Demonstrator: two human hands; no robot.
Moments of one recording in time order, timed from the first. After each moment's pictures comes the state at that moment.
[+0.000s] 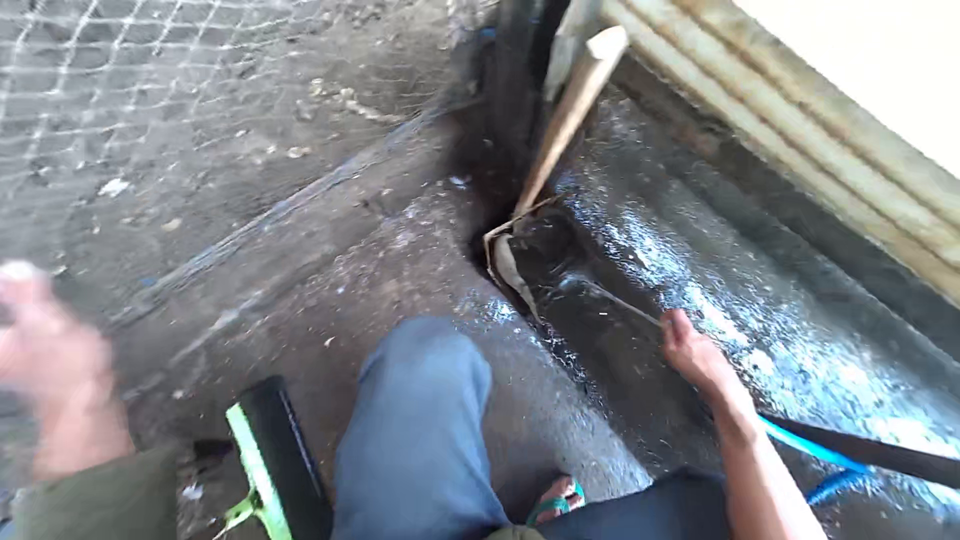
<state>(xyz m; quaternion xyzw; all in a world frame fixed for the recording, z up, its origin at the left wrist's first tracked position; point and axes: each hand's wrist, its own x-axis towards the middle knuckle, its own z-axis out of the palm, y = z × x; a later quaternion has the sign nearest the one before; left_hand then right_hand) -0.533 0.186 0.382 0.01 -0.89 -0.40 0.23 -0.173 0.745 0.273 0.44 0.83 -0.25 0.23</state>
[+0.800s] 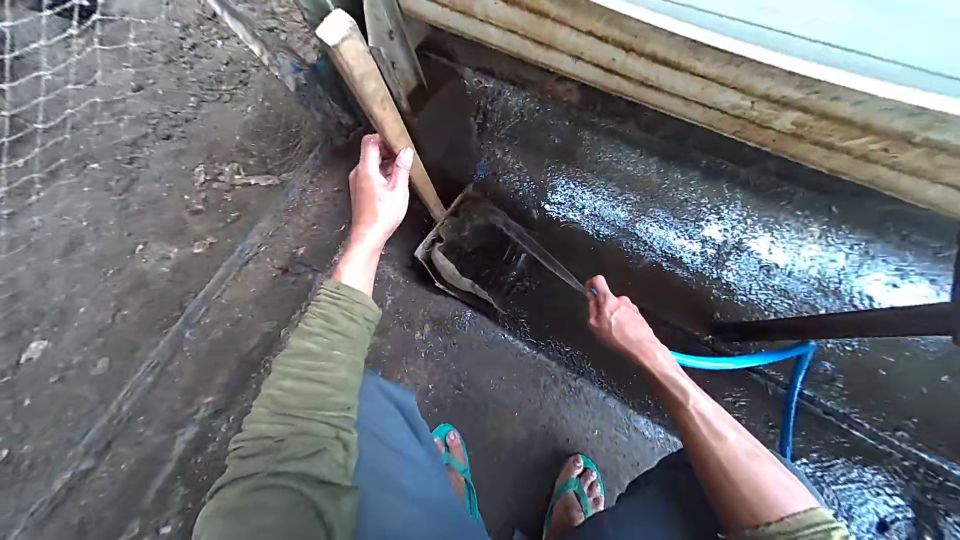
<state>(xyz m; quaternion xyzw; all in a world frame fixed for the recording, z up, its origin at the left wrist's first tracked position) -0.514 0.629 0.324 -0.41 -0.79 -0.46 -0.03 -0.156 0.726 0.265 0.46 0.79 -0.33 0.20</state>
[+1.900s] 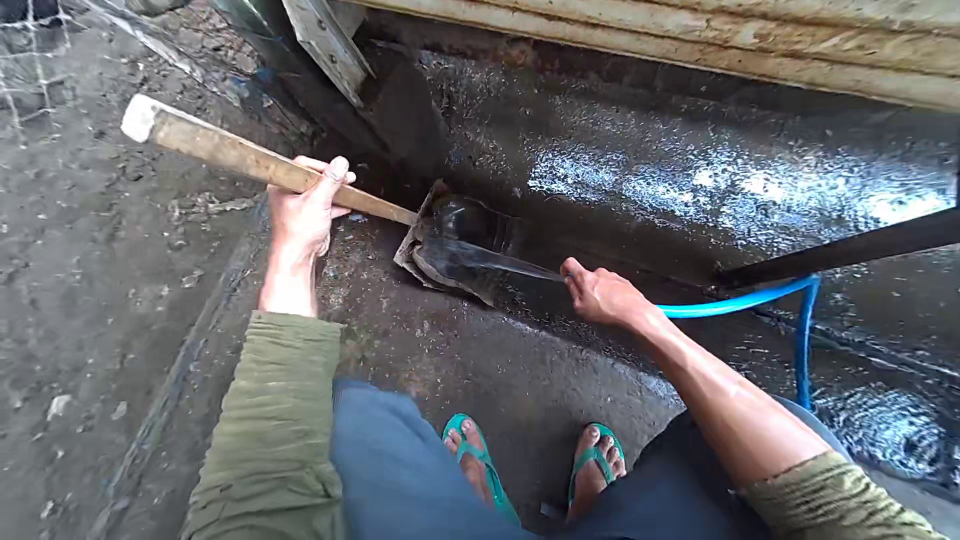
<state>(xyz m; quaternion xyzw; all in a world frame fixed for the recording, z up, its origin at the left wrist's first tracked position) -0.528 0.598 0.334 -0.32 -0.74 -0.56 -0.19 -0.149 0.726 0.260 0.38 0.82 -0.36 0.25</state>
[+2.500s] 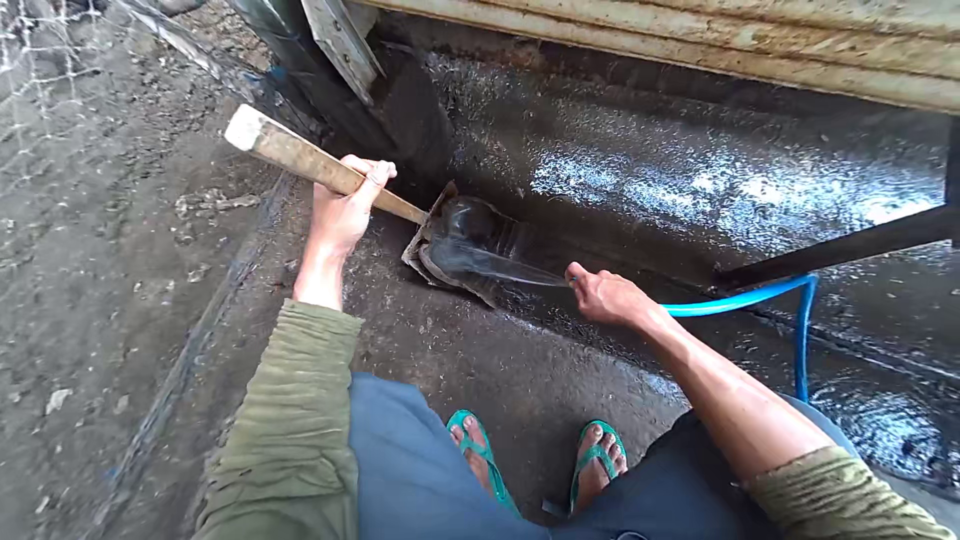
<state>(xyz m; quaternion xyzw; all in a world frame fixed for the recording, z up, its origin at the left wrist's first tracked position) -0.508 0.599 0.327 -0.49 -0.65 -0.55 -0.18 -0.145 0.717 0.261 0.37 0.82 -0.34 0.28</state>
